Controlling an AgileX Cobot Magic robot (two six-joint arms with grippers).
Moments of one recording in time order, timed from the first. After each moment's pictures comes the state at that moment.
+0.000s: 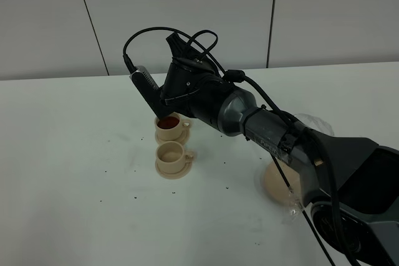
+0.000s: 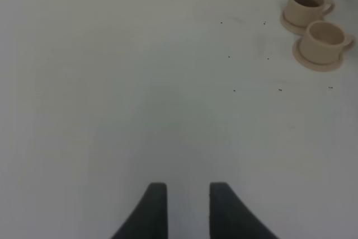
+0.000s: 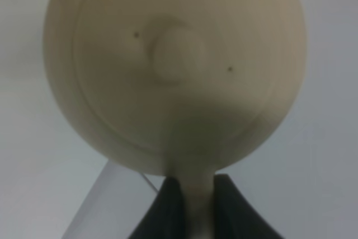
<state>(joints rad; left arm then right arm) 0.00 0.00 -0.51 0.06 1.04 -0.05 0.78 2.49 -2.29 -0.87 0.87 -1.03</state>
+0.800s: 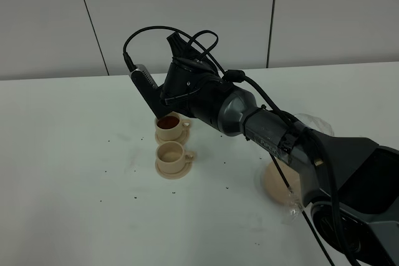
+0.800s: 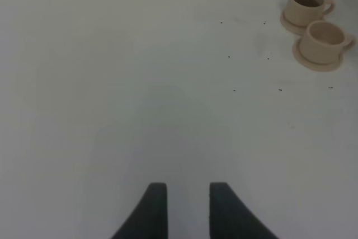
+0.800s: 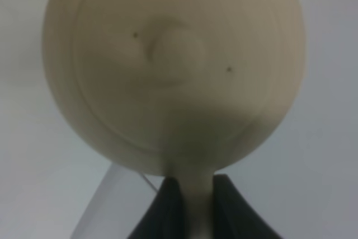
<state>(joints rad) 0.00 0.00 -0.51 0.06 1.04 -0.05 0.78 2.49 -2.29 -0.86 0.87 -1.00</state>
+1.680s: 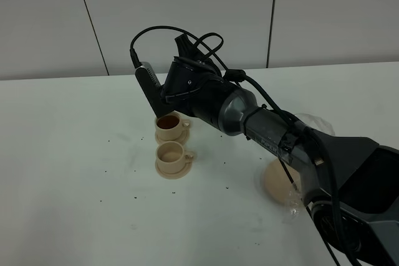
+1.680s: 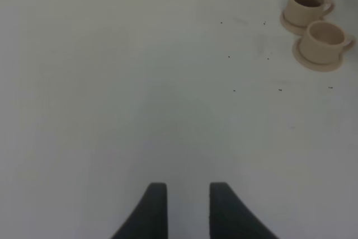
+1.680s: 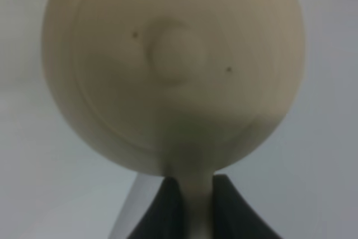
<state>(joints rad) 0.00 0.00 -0.51 0.06 1.04 -0.05 0.78 2.49 -2.29 -0.81 0.92 -0.93</state>
